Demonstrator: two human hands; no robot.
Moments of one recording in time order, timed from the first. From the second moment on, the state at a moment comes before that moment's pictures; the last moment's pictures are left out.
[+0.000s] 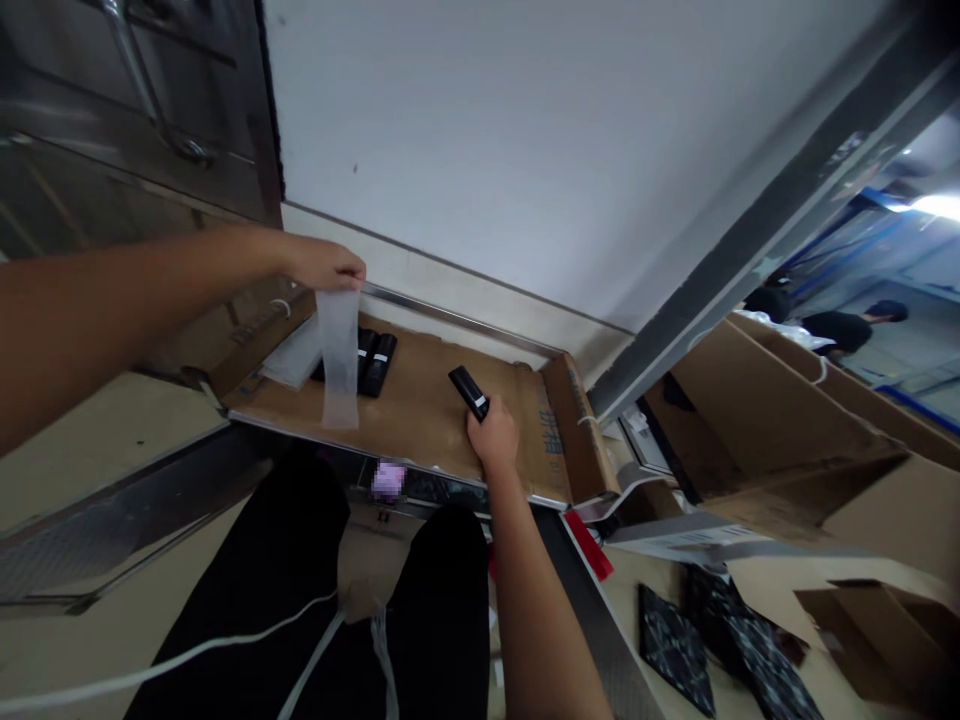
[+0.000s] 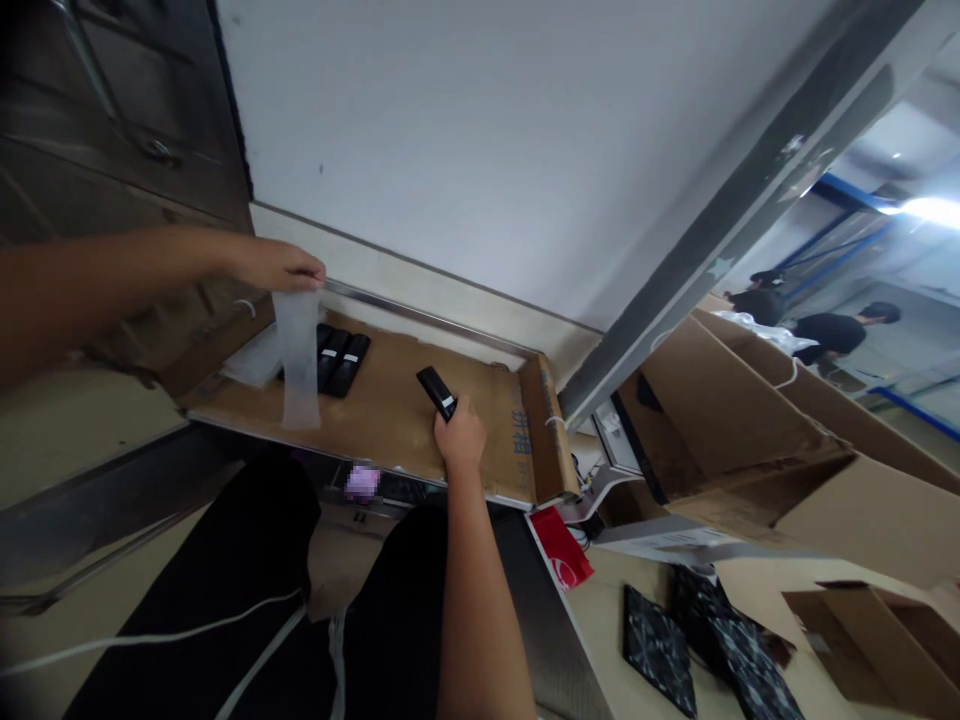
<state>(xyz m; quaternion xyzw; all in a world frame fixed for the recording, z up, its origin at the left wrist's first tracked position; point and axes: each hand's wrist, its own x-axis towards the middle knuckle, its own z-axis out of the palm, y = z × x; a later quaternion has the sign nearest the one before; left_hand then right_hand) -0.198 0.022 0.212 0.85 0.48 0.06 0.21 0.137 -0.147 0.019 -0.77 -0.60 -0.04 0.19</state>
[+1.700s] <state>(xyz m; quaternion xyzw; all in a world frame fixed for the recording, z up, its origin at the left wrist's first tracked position) -0.219 -0.296 -0.096 0.75 0.53 0.22 0.31 0.034 -0.091 0.011 -0.72 -0.53 0.13 0.42</state>
